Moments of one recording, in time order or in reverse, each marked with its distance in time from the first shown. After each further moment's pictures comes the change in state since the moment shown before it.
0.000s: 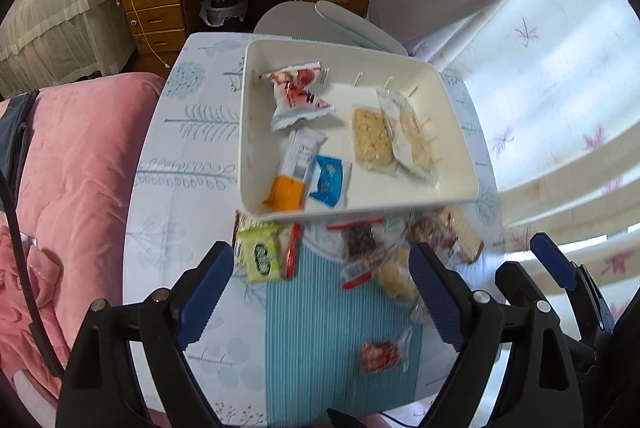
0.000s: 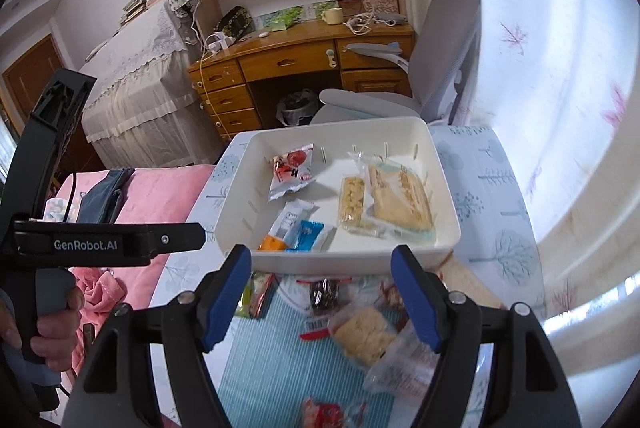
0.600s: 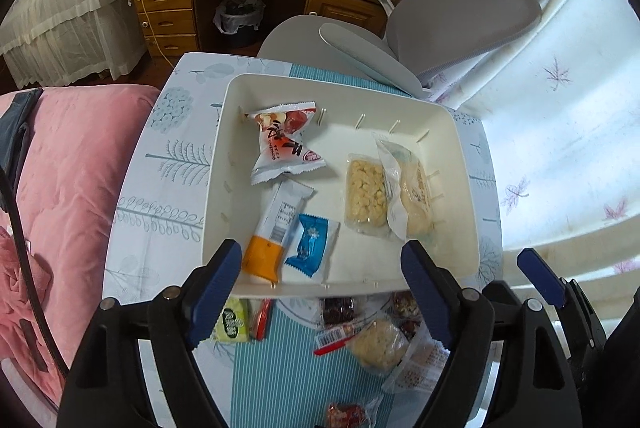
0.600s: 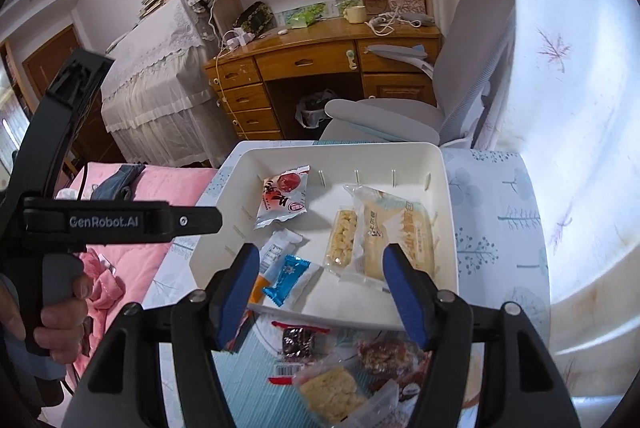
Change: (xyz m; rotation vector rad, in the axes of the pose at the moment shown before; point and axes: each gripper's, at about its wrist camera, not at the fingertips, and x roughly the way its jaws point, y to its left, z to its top) left arm 0.039 -0.030 0.073 -0.085 -0.044 0.041; right arm 0.053 -0.043 0.057 -0.061 0.011 0.104
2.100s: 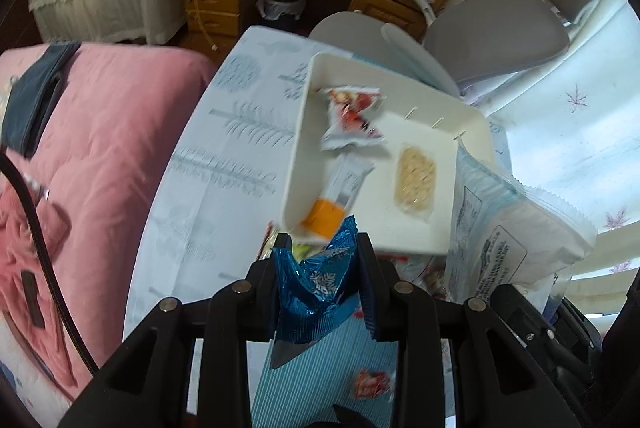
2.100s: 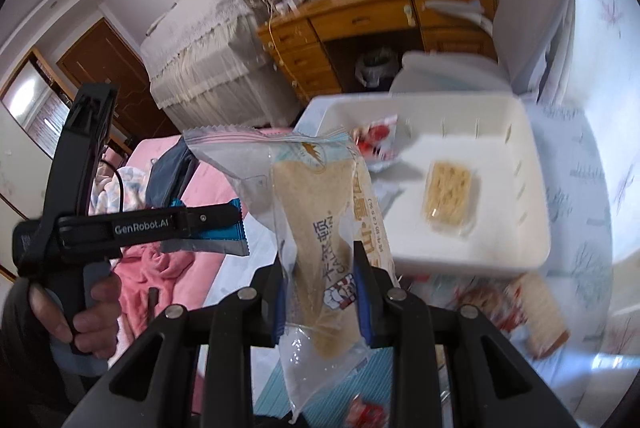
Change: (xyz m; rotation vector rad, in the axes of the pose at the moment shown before) left arm -0.032 0.062 -0.030 -0.124 0.007 0.036; right arm 0.000 0.049 -0.011 0.007 0.140 0.224
